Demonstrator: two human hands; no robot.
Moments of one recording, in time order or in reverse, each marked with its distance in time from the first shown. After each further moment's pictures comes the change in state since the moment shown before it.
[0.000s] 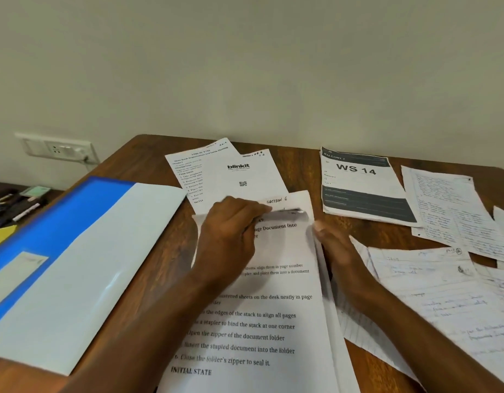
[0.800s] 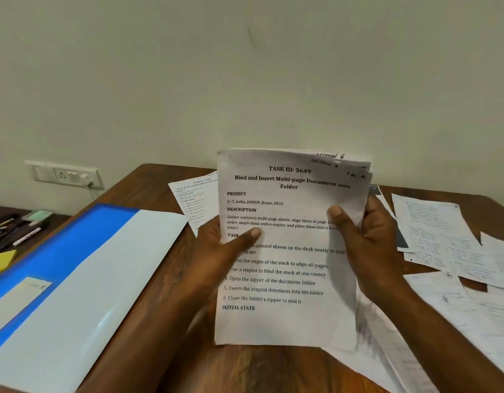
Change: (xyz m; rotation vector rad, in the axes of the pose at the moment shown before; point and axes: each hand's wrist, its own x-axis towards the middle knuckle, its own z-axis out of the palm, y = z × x) left_hand 0.022 0.010 -0.020 -0.982 -0.176 -0.940; right_hand 0.015 -0.062 -0.020 -0.071 0.412 -0.342
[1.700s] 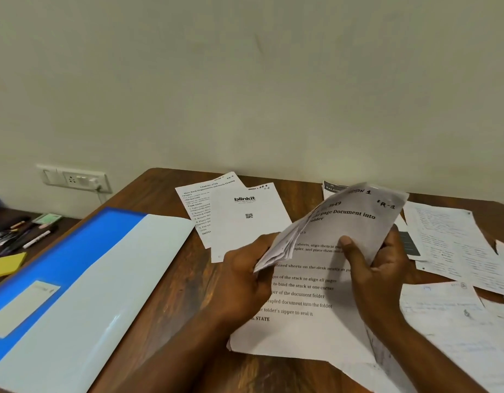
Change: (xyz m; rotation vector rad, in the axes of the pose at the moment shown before) left_hand -0.030 -0.004 0.032 0.676 0.068 0.813; right_hand -0.026 0.033 0.006 0.041 0.185 -0.111
